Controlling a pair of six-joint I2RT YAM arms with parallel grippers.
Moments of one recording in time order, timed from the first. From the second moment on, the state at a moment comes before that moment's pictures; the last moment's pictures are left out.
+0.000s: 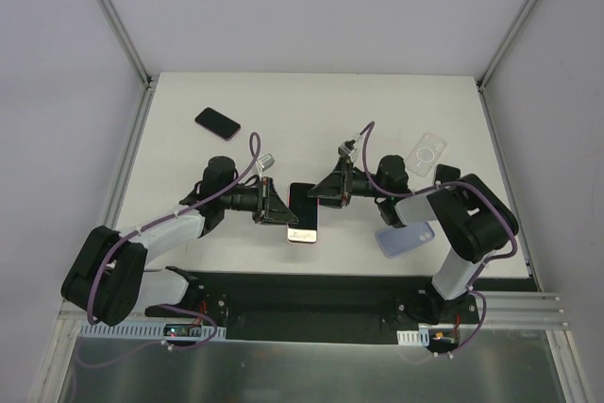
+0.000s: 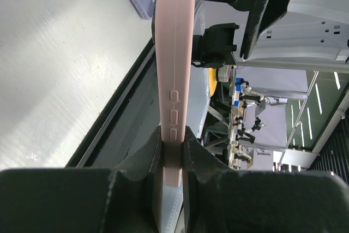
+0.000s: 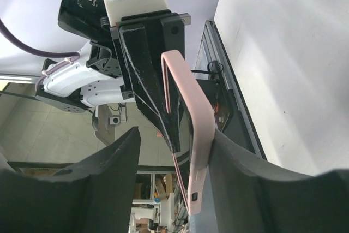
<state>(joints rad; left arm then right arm) -0.45 1.25 0.47 0.31 1.04 -1.02 0.52 1.73 0.56 1.16 -0.98 1.42</state>
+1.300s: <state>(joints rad) -0.46 1.19 0.48 0.22 1.09 -0.93 0.51 1.39 0.64 0.45 -0.92 0.88</state>
